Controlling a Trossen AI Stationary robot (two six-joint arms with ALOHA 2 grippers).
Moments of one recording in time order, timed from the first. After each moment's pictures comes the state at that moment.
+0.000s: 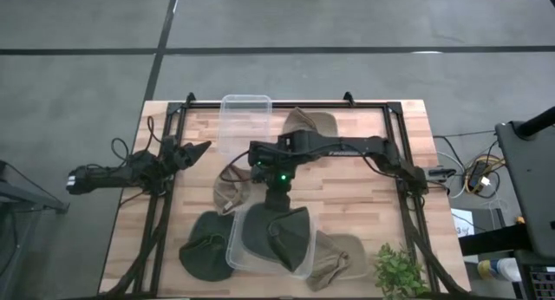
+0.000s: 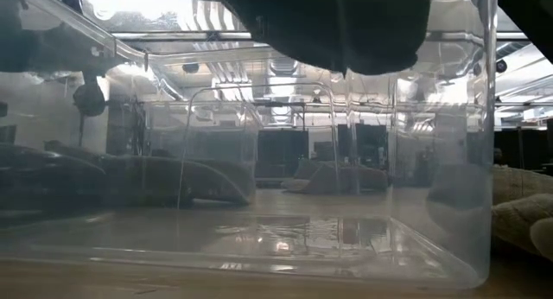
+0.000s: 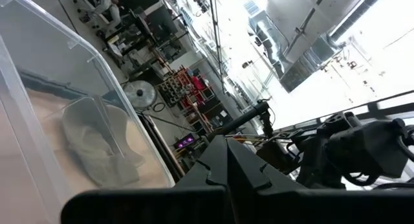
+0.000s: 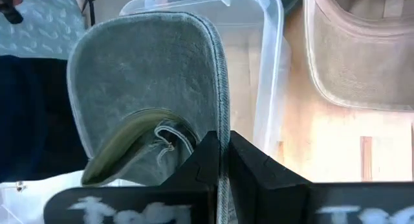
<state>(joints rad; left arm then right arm) 0.02 0.00 0.01 0.24 -0.44 -0.90 0.04 2.23 2.35 -1.27 -0.57 0.32</state>
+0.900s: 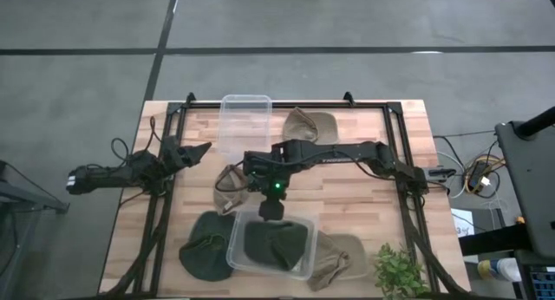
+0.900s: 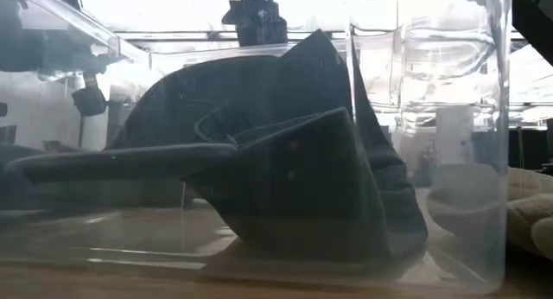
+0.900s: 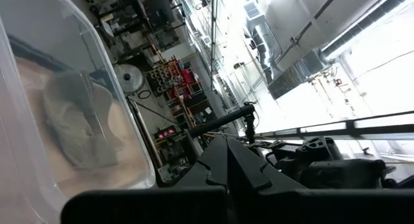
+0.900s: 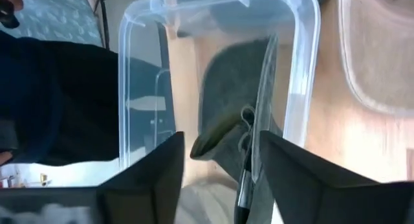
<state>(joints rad) 0.02 0.00 0.01 0.24 -0.42 -1.07 0.07 2.28 2.35 -1.19 -0.61 0.39</state>
